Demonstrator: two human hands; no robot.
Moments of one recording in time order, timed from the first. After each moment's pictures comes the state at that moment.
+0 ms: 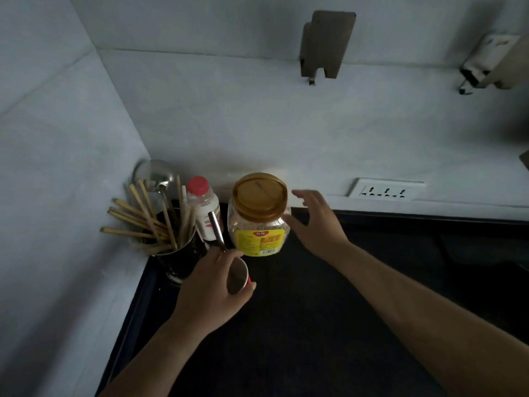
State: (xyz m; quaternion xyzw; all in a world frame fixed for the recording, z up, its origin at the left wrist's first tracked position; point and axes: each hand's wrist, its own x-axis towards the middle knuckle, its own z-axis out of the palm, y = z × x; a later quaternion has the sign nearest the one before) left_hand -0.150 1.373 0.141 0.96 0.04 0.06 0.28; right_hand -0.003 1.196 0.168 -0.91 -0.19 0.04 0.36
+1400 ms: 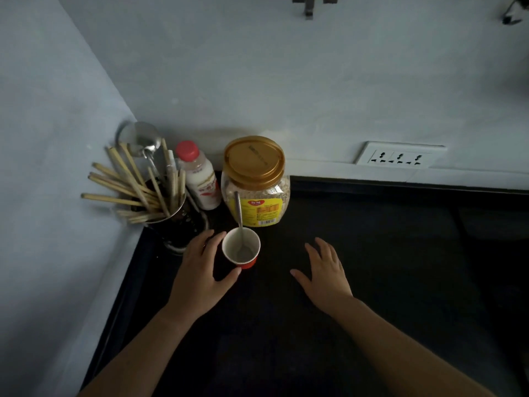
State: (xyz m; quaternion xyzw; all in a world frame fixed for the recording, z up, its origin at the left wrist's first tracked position) left_hand -0.164 1.378 0.067 0.96 0.09 0.07 0.27; right_hand -0.080 1.144 0.048 -0.96 -0.13 0.21 0.16
